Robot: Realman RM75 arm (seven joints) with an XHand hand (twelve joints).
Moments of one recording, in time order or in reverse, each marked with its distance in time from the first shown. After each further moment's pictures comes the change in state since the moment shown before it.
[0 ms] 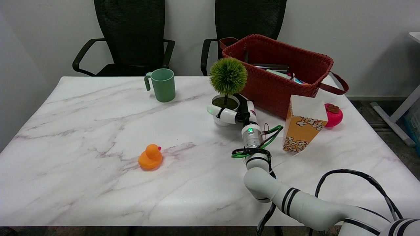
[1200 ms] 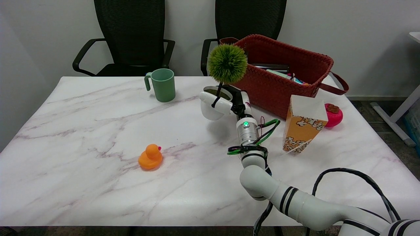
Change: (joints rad) arm -0.004 -0.006 -0.006 0.100 -0.036 0.023 -0.006
